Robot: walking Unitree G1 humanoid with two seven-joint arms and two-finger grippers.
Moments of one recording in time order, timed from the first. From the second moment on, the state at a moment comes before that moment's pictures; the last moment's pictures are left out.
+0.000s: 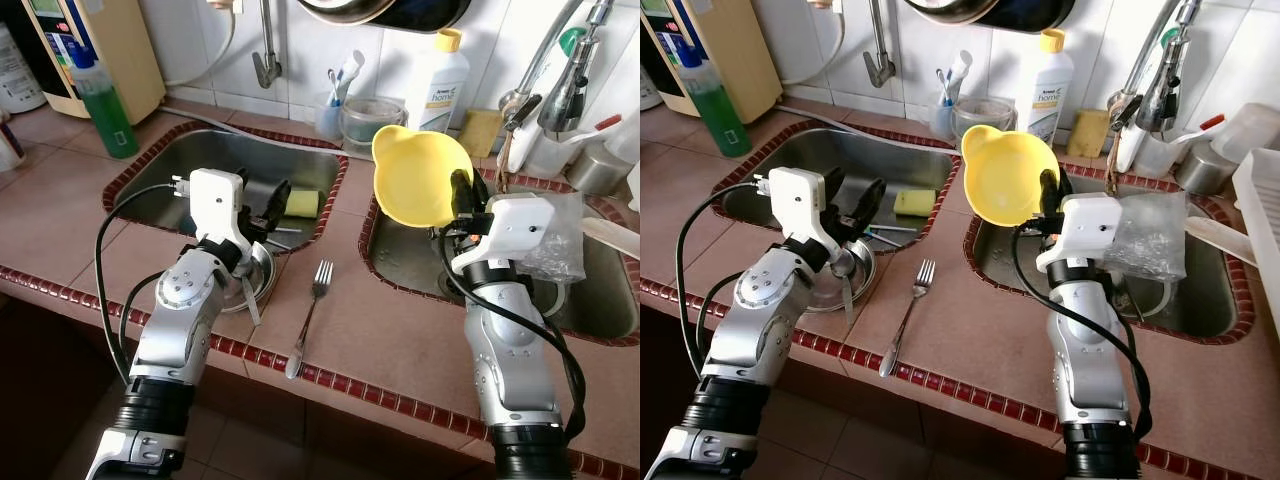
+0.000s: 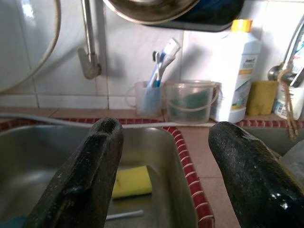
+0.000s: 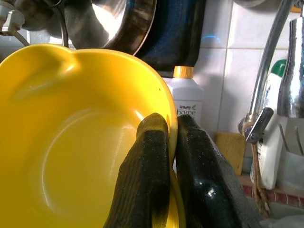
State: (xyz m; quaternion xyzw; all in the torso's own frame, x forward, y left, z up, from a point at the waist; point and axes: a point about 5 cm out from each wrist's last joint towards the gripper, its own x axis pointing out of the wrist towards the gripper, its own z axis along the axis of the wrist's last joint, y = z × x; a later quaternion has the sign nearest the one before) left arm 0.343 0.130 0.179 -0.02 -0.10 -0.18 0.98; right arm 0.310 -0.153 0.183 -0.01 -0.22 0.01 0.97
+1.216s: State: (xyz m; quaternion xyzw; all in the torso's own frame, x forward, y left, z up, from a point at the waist) left arm 0.345 0.117 0.179 0.00 -0.11 -0.21 0.97; right arm 0.315 -0.139 0.178 -0.01 -0.23 0.02 0.97
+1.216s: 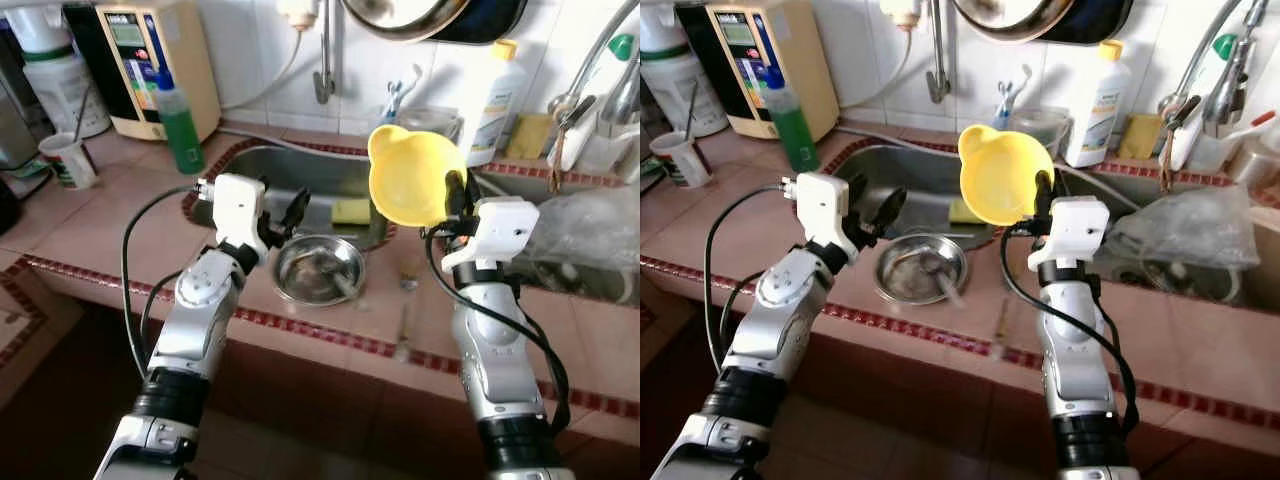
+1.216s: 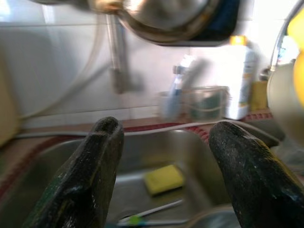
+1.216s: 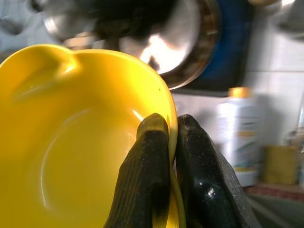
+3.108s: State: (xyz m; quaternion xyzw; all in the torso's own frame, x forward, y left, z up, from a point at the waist) left arm 0.339 0.110 0.179 0.01 -0.11 -0.25 0.96; right arm 0.315 -0.128 0.175 -0.02 -0.22 0.05 0.97
